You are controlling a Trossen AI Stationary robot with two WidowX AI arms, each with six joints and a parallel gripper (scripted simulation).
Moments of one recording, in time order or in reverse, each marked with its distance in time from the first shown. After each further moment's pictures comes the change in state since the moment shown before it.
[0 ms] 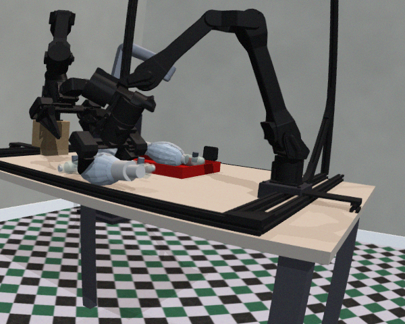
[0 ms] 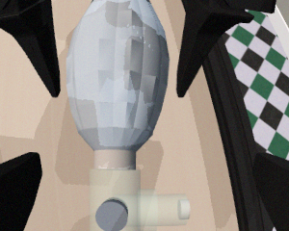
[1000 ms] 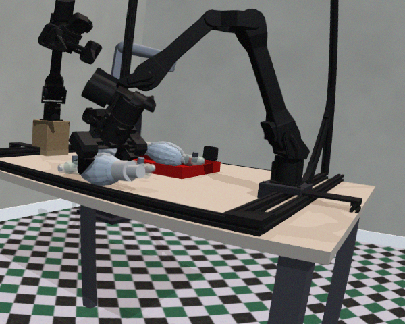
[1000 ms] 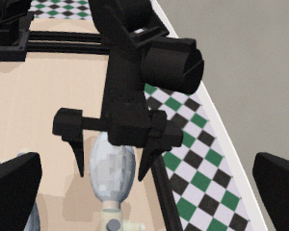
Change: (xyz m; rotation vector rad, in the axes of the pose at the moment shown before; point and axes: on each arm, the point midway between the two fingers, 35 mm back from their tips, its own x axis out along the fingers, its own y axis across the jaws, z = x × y) left arm 0.000 0.000 0.000 0.000 0.001 0.000; right arm -0.203 0.046 0.056 -0.134 -0.381 -0.171
